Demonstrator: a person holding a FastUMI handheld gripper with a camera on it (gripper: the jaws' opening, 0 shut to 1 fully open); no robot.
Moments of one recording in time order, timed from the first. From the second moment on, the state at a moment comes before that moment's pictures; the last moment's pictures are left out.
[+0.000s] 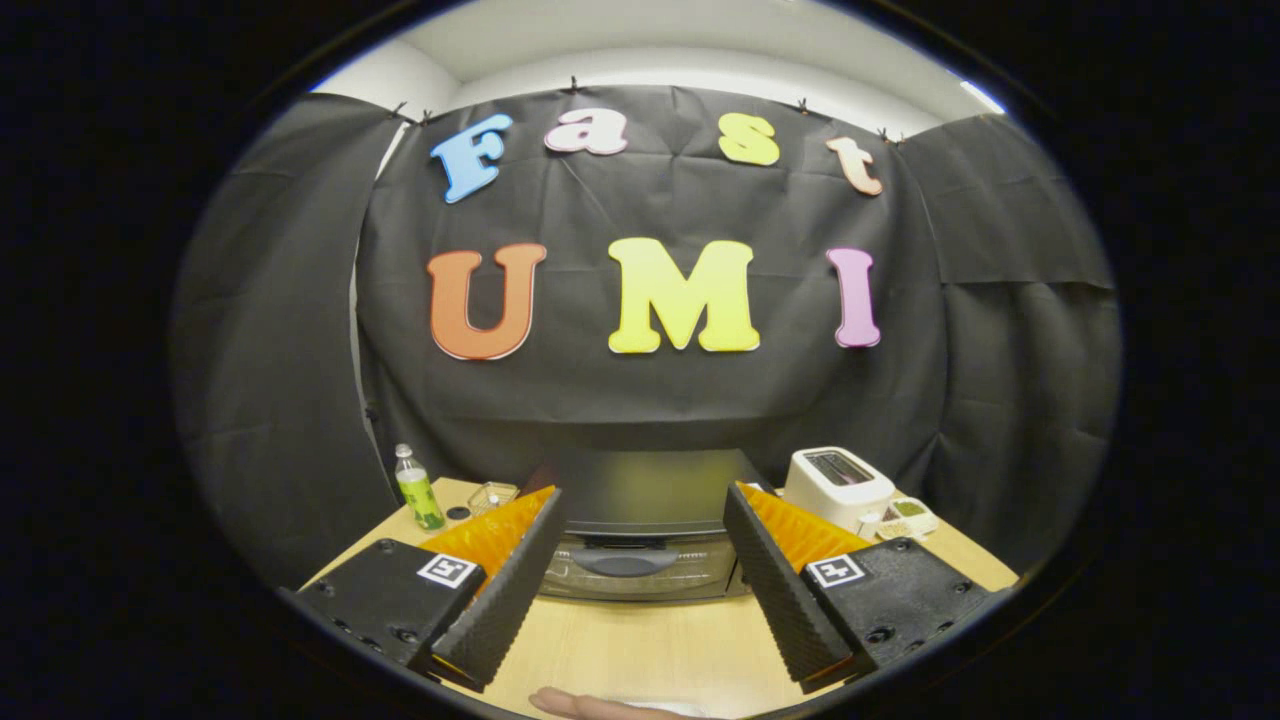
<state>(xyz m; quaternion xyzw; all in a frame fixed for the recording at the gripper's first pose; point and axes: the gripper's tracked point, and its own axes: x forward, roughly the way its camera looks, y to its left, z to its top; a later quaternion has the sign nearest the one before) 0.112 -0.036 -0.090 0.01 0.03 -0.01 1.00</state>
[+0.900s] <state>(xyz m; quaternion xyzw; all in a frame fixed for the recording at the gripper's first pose) 0.232 -0.021 -0.199 0.00 0.12 -0.05 0.99</state>
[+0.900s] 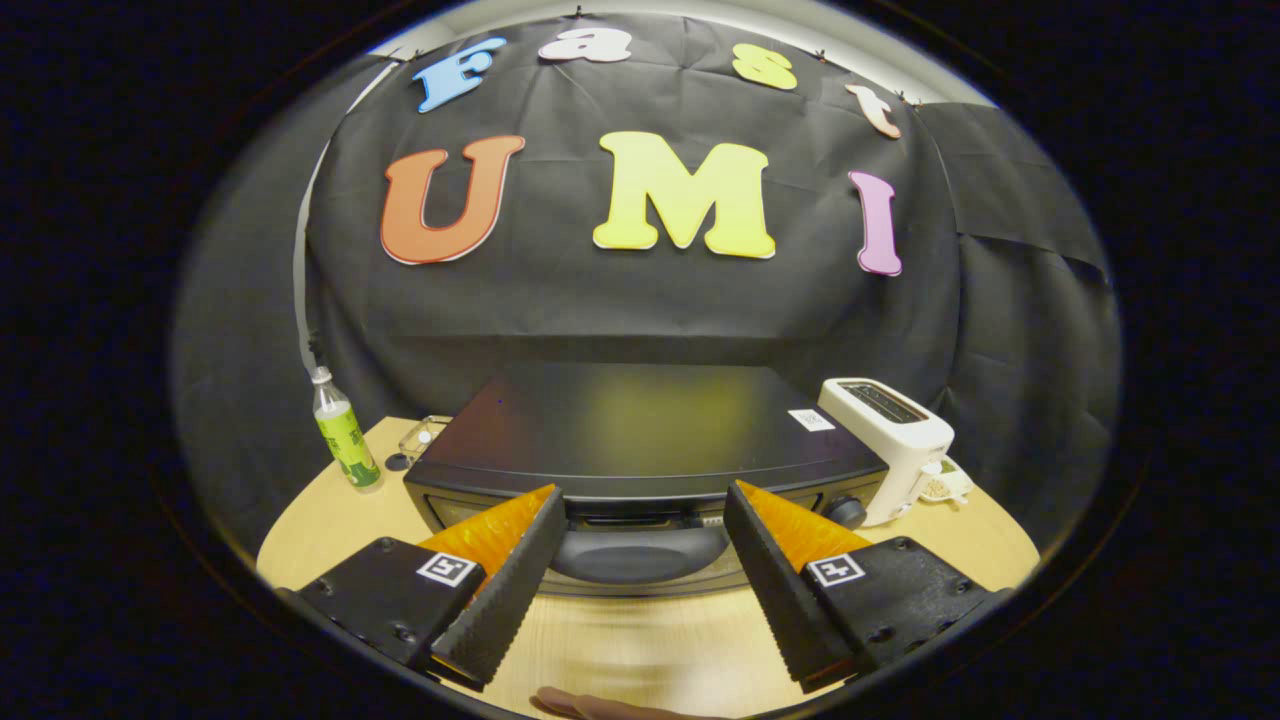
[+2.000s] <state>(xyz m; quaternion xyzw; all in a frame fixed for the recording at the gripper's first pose) 0.173 -0.016 -0.249 0.00 0.16 -0.01 0.99</state>
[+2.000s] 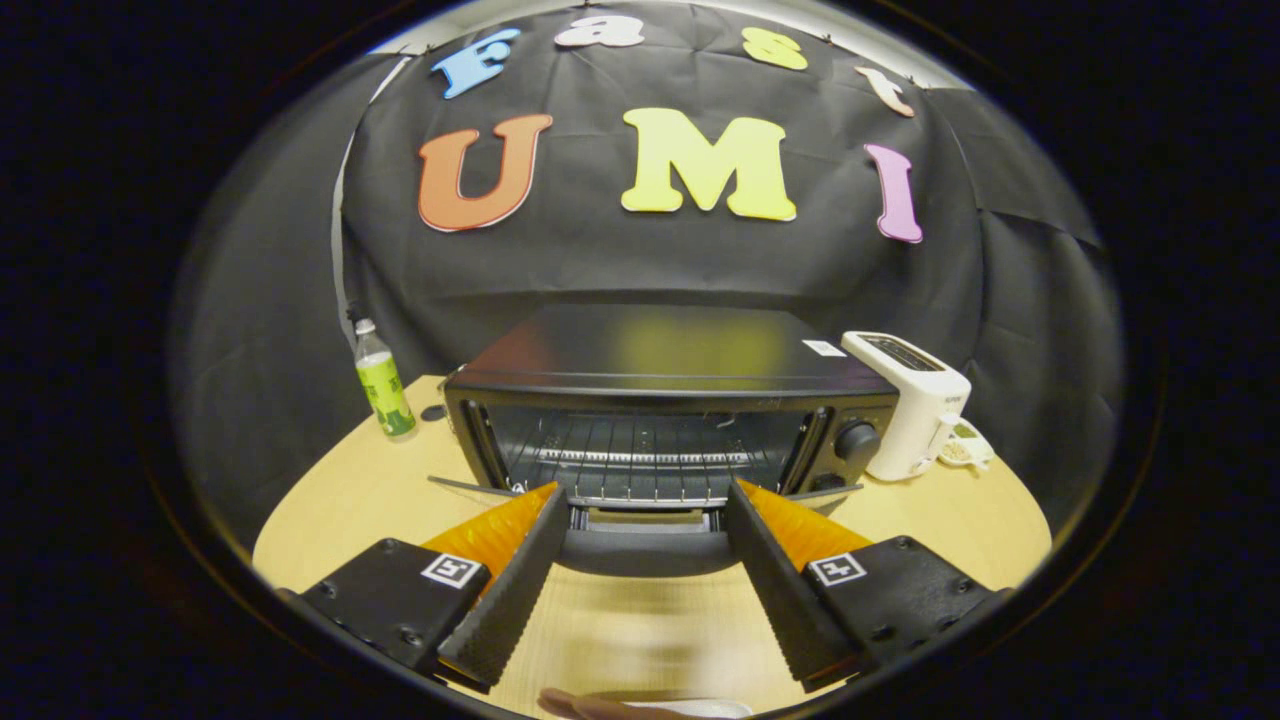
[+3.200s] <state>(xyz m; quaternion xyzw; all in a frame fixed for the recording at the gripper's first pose) 0.058 -0.003 -0.337 0.01 0.23 0.01 0.97</state>
